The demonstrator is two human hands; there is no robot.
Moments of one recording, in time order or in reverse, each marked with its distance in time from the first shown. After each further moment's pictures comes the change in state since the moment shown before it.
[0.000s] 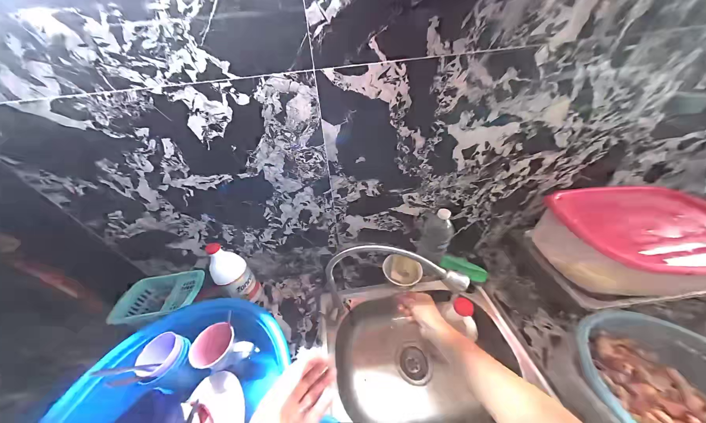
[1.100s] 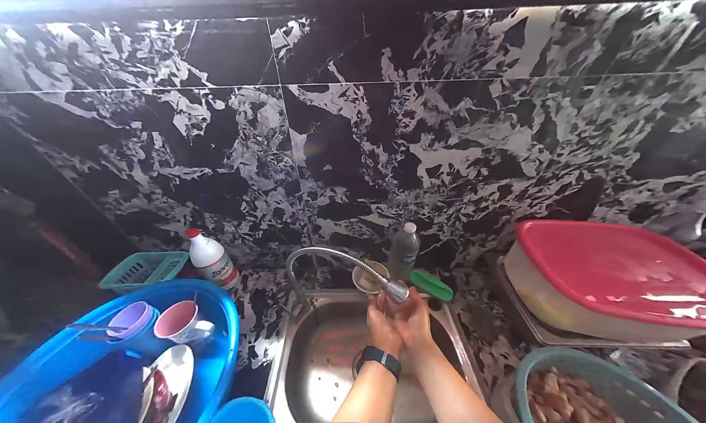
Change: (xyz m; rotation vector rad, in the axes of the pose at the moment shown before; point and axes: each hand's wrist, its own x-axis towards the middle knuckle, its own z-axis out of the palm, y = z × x) left_hand 0.207 -0.189 0.236 -0.547 0.293 0.043; right_hand -0.016 -0.014 -0.070 1.046 -0.050 -0.091
